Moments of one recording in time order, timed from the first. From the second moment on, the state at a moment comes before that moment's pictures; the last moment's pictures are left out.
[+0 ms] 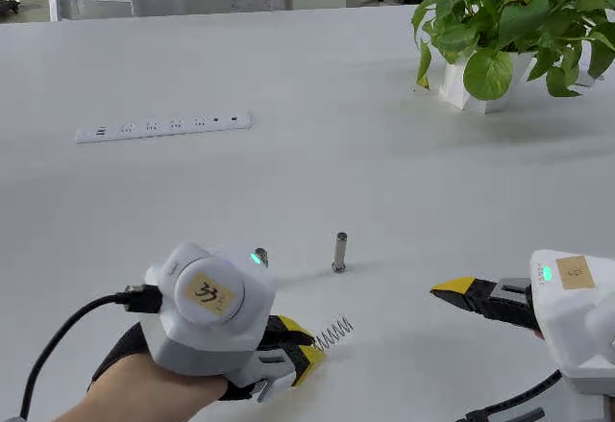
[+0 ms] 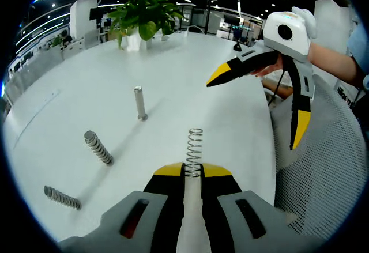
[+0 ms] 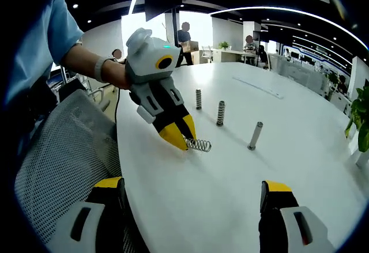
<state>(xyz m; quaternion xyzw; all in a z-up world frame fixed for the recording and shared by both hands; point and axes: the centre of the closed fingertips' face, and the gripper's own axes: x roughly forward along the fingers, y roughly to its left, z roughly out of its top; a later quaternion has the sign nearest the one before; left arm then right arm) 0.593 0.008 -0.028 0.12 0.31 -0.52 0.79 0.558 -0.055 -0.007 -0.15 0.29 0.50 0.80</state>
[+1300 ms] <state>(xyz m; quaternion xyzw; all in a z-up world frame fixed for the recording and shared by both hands) 0.547 0.026 0.005 0.13 0.21 -0.62 0.74 0.546 0.002 0.033 -0.21 0.27 0.61 0.71</state>
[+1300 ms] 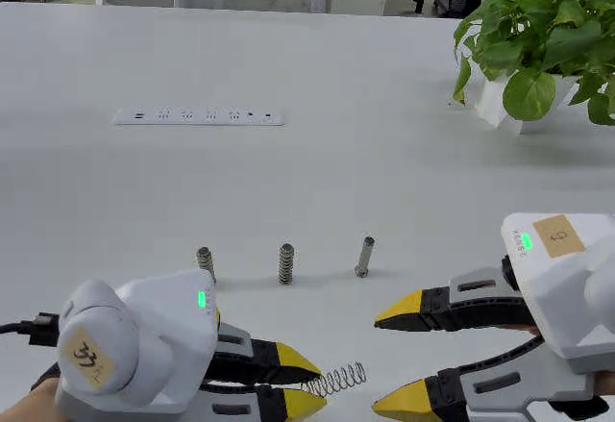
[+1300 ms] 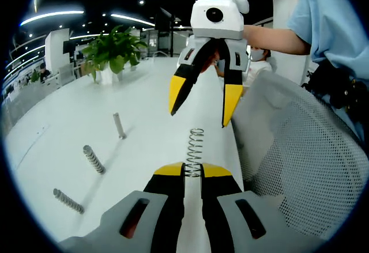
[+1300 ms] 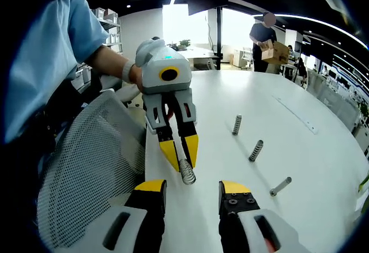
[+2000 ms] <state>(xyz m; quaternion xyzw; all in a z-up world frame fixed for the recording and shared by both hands) 0.544 0.027 0.009 0.13 0.20 -0.63 0.74 0.537 0.014 0.025 -0.22 0.27 0.63 0.69</state>
